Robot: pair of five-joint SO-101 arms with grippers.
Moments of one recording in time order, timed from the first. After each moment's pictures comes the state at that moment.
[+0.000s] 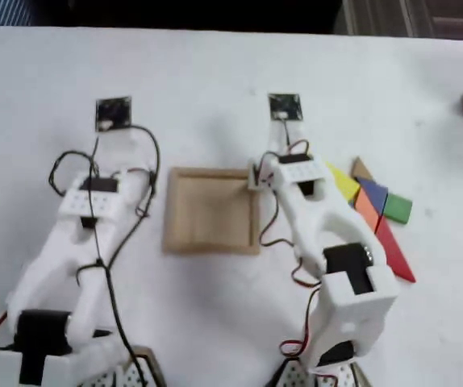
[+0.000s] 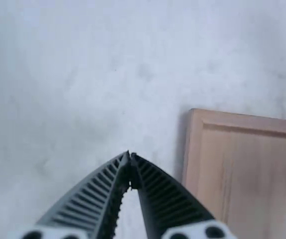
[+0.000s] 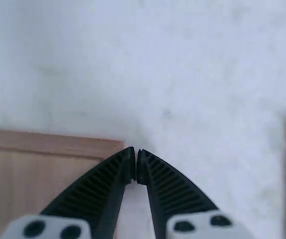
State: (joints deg) left arm -2.0 -12.1 45.1 36.4 10.7; right arm -14.7 15.3 21.5 36.3 -6.4
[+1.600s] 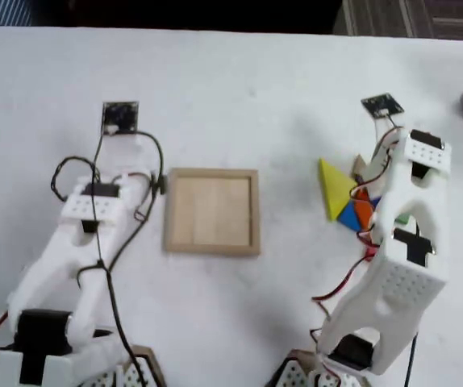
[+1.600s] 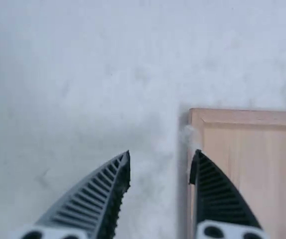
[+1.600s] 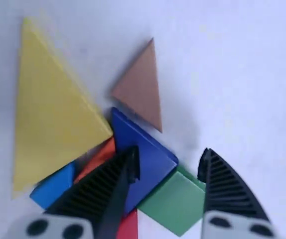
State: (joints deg) left arm -2.0 -12.1 48.2 31.7 5.9; right arm 19.2 29.1 -3.8 65.0 42.2
